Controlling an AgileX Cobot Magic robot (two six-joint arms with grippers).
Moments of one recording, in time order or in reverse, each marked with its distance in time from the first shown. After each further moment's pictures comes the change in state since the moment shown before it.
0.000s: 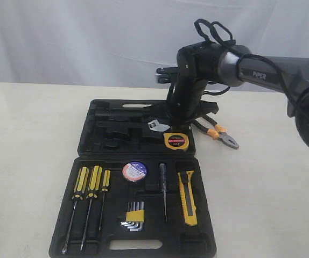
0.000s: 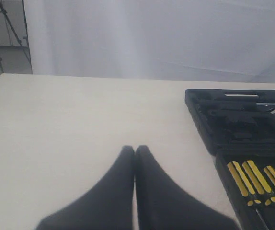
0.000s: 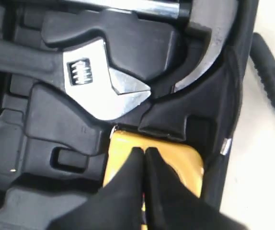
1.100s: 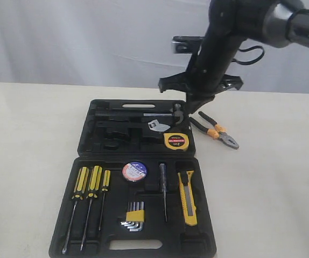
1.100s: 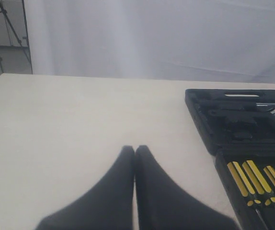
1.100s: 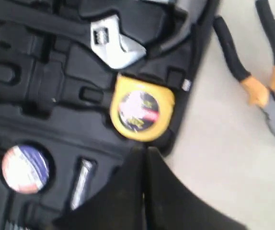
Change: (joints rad) left arm 0.000 0.000 0.000 0.000 0.000 0.000; right arm -0.078 -0.195 0.000 0.142 0.233 -0.190
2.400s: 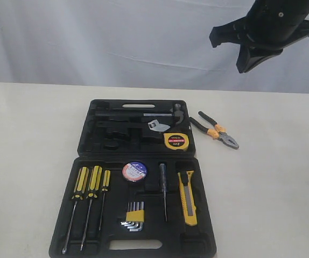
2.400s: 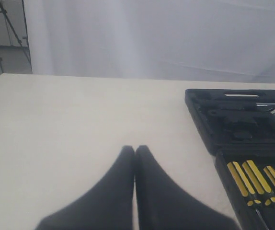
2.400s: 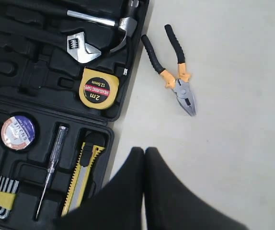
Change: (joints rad) left arm 0.000 0.000 0.000 0.000 0.000 0.000; right arm -0.071 -0.374 0.132 -0.098 0.093 -0.046
